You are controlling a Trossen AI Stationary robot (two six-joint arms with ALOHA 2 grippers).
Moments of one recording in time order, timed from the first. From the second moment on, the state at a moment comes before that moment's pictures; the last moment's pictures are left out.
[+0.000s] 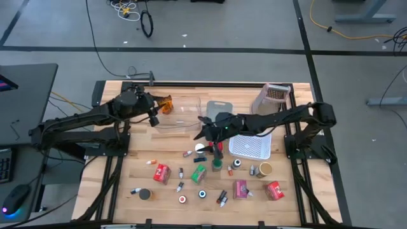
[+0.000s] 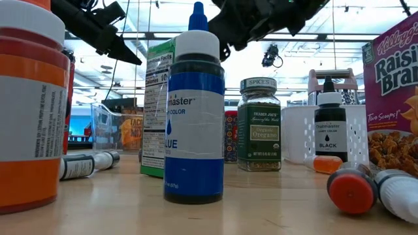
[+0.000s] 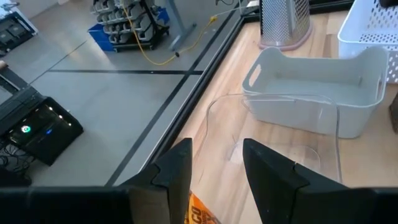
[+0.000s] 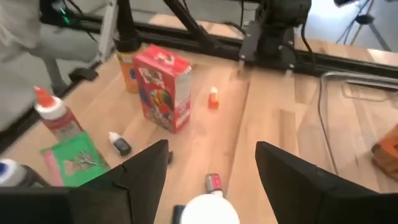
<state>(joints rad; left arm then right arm) 0.36 0.72 0.58 -0.22 -0.25 0.27 0.01 1.70 1.13 0.08 -0.25 -0.17</state>
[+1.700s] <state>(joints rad) 0.36 0.72 0.58 -0.22 -0.25 0.27 0.01 1.83 1.15 -0.03 -0.23 -0.14</state>
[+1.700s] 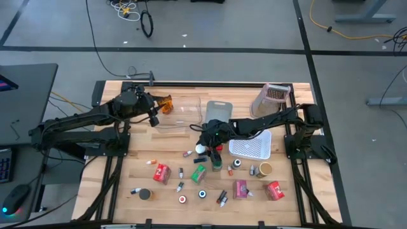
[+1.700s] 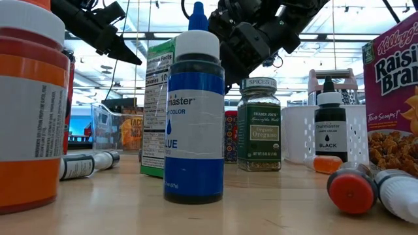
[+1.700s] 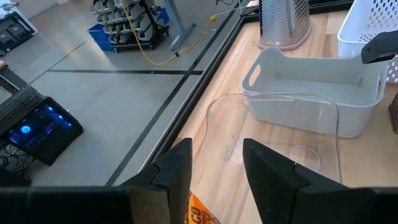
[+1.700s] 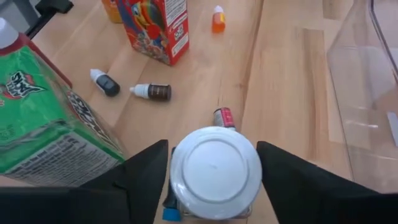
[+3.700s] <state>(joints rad) 0.36 0.72 0.58 -0.19 -0.25 0.27 -0.41 2.03 1.41 0.07 -0.23 -0.19</state>
